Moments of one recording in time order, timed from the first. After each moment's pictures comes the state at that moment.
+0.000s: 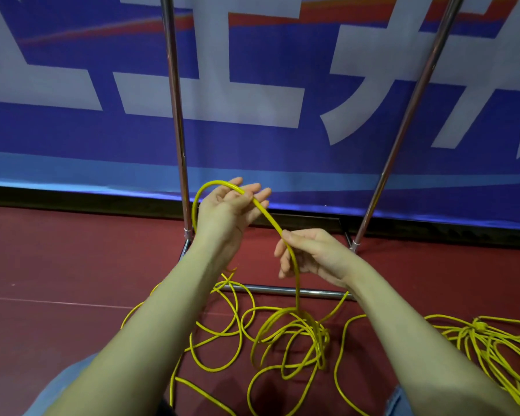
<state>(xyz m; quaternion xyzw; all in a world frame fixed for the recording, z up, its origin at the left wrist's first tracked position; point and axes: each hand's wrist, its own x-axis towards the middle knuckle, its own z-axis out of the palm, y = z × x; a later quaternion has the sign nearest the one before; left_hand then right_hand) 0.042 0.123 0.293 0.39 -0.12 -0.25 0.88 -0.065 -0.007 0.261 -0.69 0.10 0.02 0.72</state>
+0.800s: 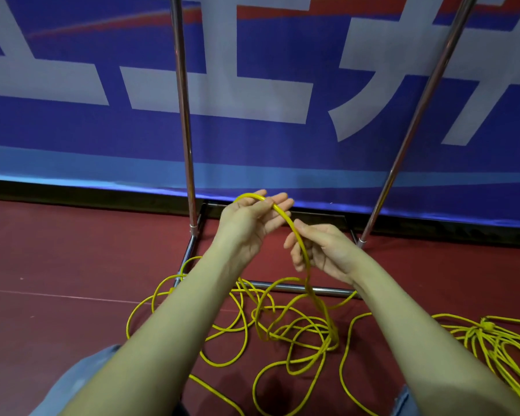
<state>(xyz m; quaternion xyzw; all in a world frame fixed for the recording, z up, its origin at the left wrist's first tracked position) 0.039 0.114 0.282 0.37 -0.07 -0.35 0.86 -0.059 -0.008 0.255 -0.67 0.13 0.00 0.73</state>
